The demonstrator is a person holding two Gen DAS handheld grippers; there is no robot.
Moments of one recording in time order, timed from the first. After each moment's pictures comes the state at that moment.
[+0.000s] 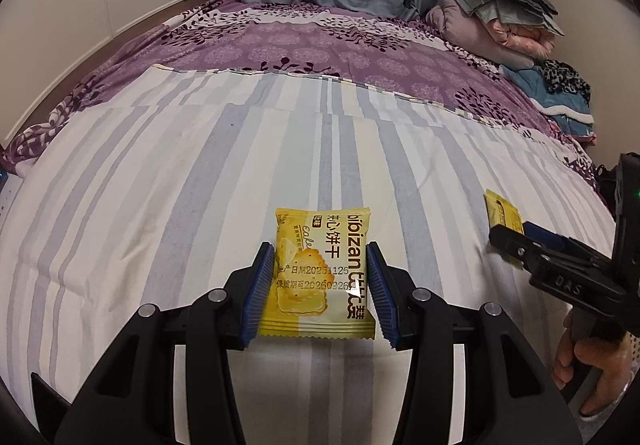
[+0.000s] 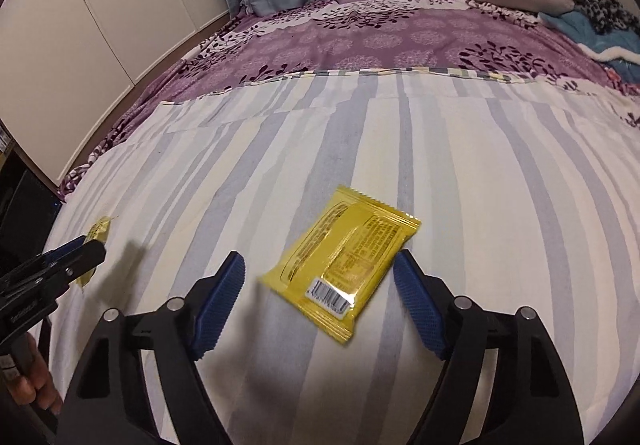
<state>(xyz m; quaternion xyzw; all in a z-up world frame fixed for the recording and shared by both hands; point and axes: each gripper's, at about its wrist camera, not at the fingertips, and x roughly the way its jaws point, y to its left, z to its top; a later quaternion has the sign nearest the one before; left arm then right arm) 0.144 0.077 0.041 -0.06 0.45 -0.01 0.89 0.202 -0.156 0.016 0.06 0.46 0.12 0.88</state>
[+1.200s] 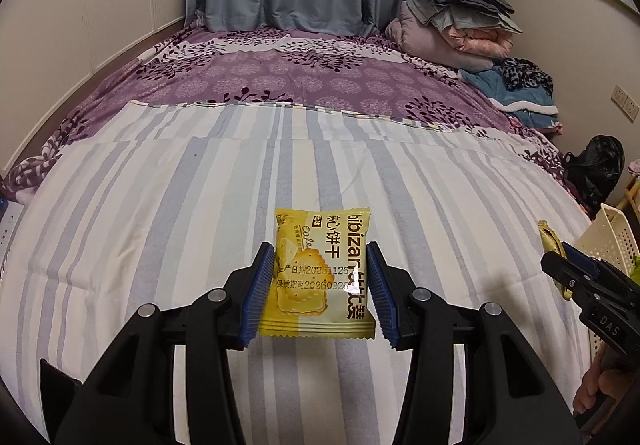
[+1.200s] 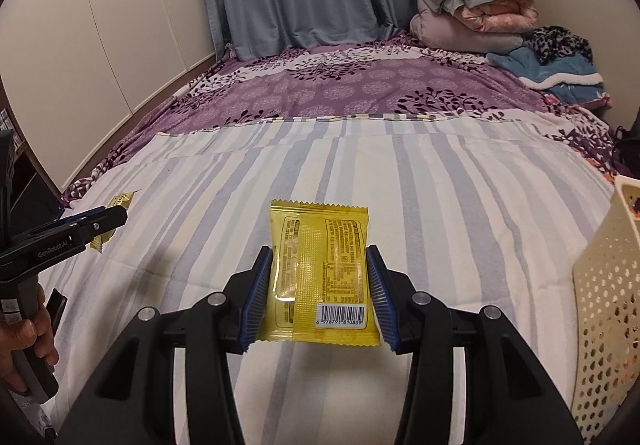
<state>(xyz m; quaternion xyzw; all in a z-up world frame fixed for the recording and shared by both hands) 0.096 0.028 0.096 -0.04 0.41 -0.06 0.91 0.066 -0.237 0.098 0.07 0.38 0.08 0.92</state>
